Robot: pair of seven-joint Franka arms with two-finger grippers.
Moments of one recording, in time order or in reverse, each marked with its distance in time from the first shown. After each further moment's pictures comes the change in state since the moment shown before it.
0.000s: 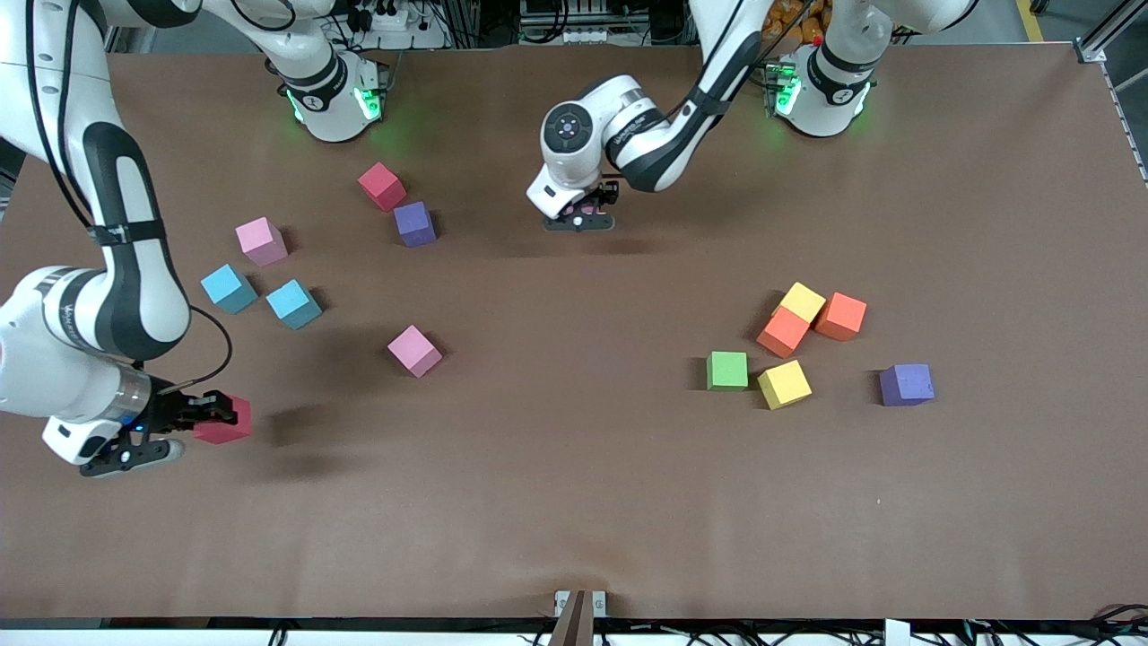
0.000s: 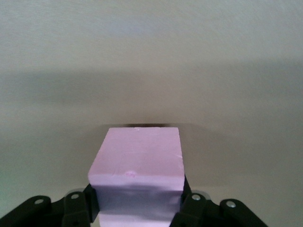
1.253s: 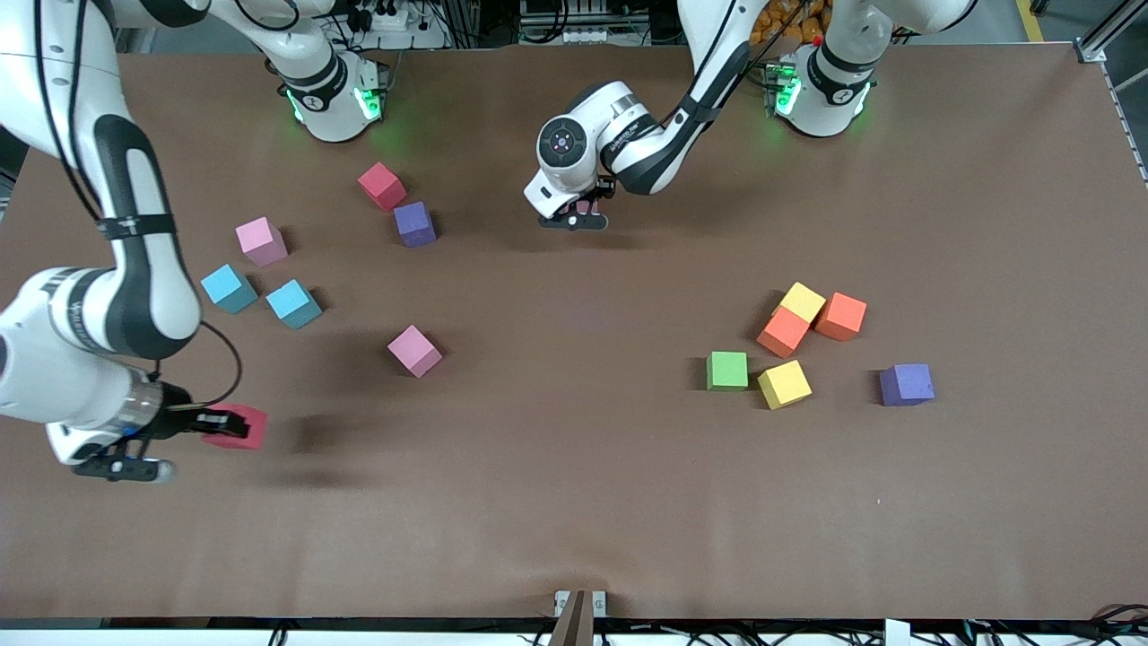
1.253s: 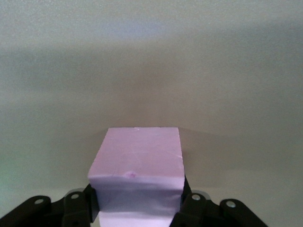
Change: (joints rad) left arm -0.010 0.035 0.000 0.007 -0.092 -0.033 0.070; right arm 0.085 0.003 0.016 0.050 0.004 -0.053 0.339
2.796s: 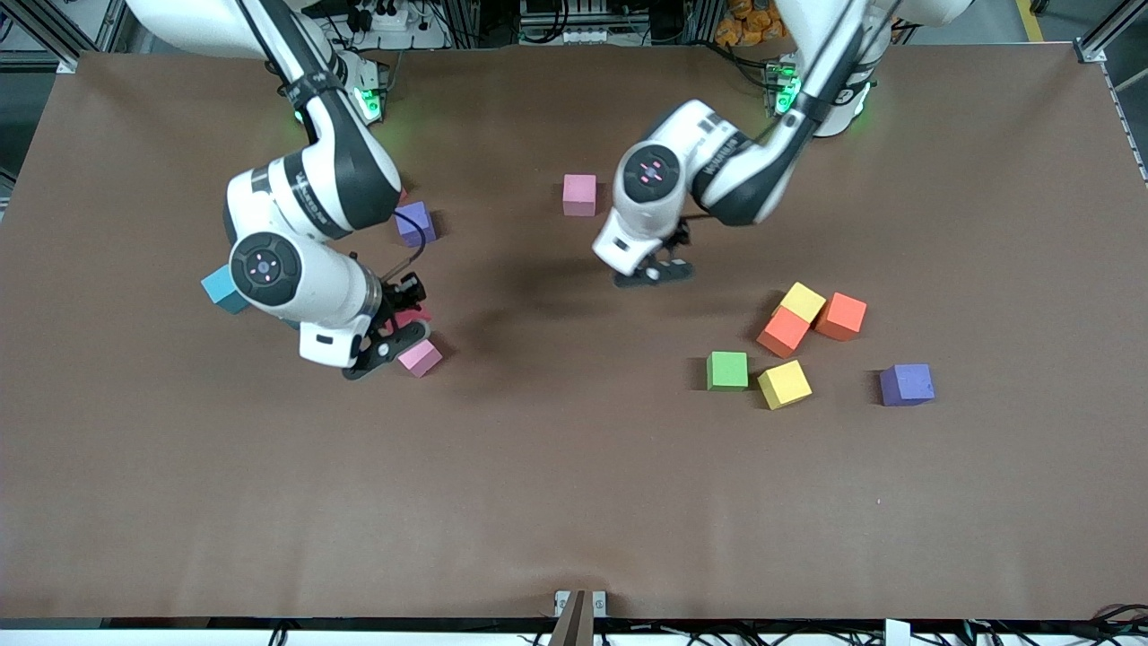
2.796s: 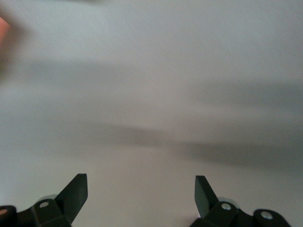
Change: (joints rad) left arm 0.318 -0.182 0.032 0.007 0.216 -0.130 -0.014; right arm 0.415 -0.244 0.005 -0.210 0.002 -0.240 -0.277
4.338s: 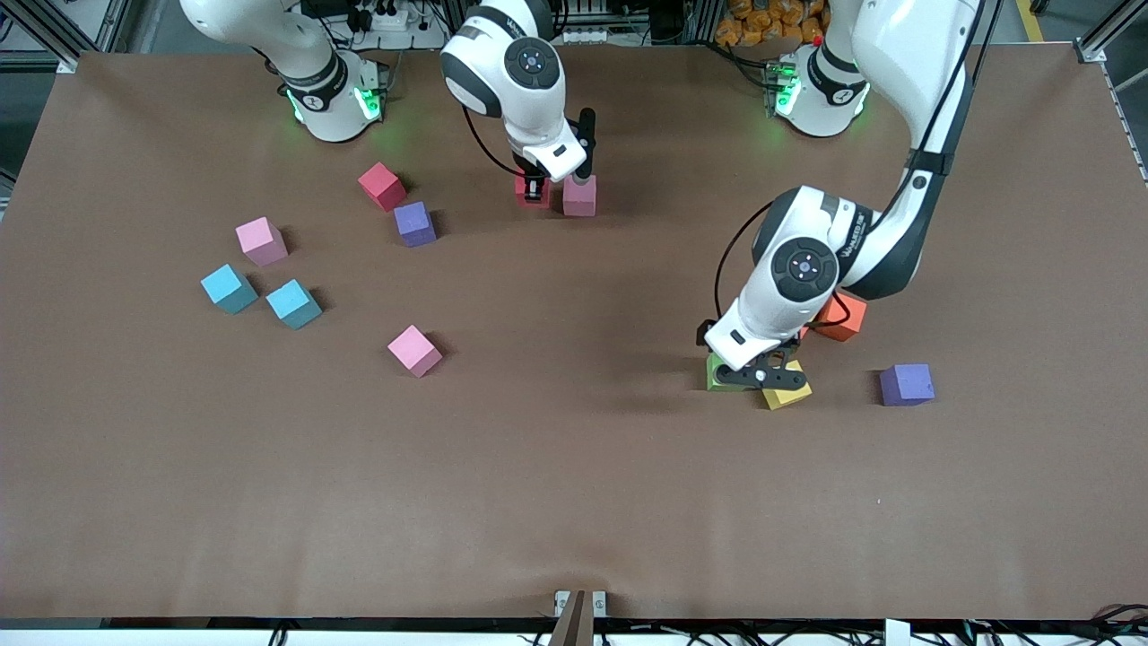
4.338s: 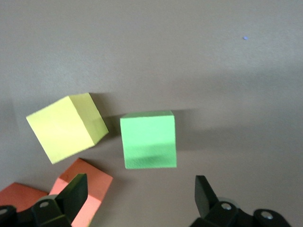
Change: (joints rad) left arm 0.133 0.086 0.174 0.114 0.025 0.118 0.532; right arm 0.457 -0.151 0.160 -0.505 -0.077 0.425 -0.235
